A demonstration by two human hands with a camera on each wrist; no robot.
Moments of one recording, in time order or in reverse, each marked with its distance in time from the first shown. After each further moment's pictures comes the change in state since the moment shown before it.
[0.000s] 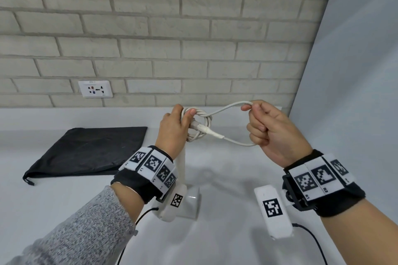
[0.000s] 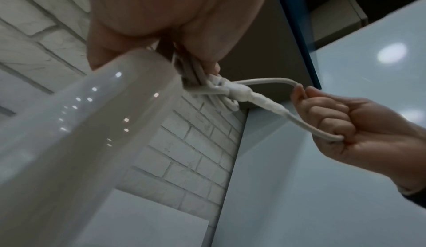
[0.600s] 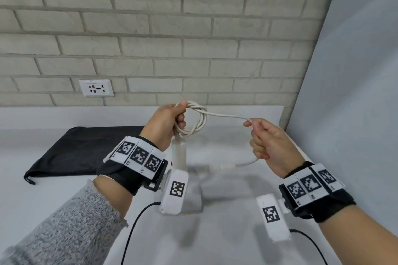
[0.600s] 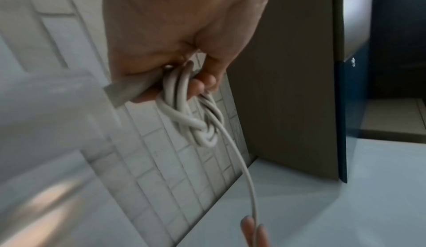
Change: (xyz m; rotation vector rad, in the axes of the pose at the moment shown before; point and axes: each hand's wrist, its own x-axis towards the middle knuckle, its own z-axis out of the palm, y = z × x) left_hand 0.018 0.006 -0.025 -0.660 -0.204 -0.405; right_hand 0.002 0.044 -0.026 -0.140 0.108 0.064
